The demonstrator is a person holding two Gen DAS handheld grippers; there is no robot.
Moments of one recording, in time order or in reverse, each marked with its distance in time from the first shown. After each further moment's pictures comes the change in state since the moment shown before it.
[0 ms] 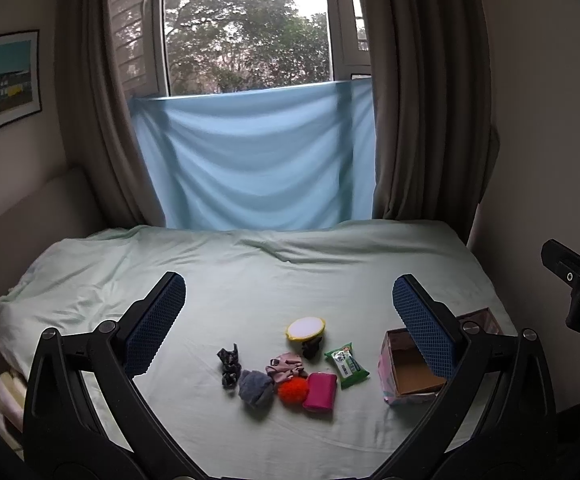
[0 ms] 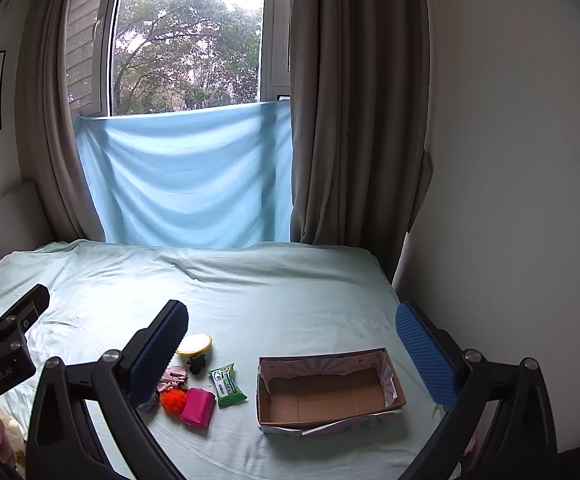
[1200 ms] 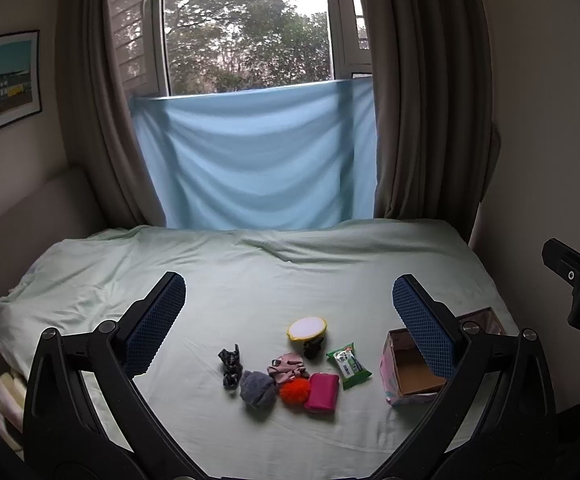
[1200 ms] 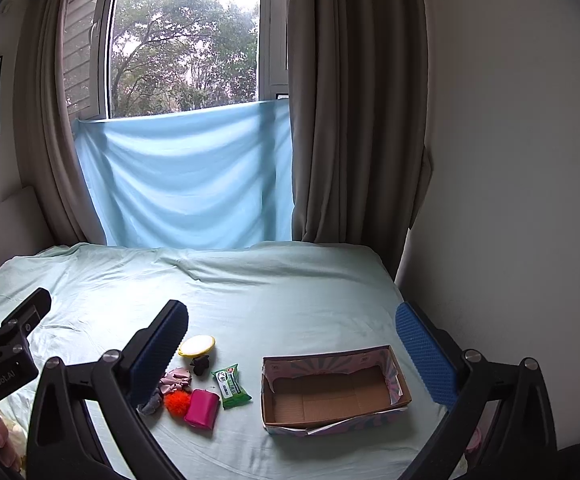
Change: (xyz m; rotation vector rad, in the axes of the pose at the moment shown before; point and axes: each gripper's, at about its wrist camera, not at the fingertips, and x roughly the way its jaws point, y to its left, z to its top) left arm 0.005 0.003 -0.001 0.002 0.001 0.002; right arm 0.004 0.002 -0.006 0.018 -0.001 0.006
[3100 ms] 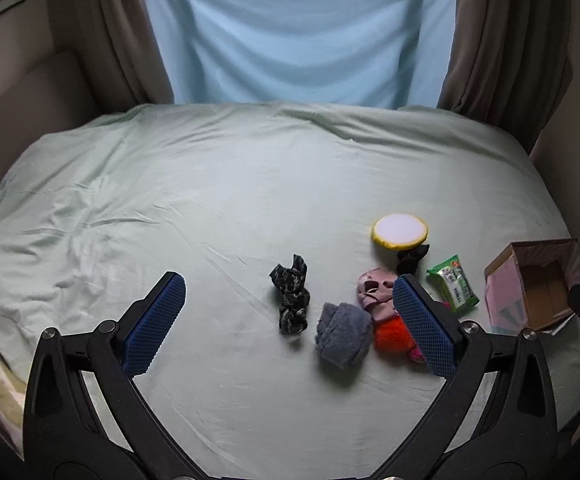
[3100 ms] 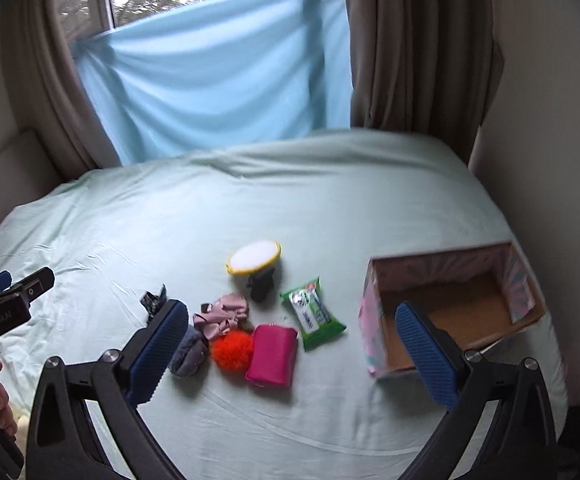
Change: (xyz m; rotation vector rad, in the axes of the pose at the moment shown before) left arm 0.256 0.182 -0.160 -0.065 0.396 -0.004; right arm 0.183 0.153 -0.145 0.060 0.322 0.089
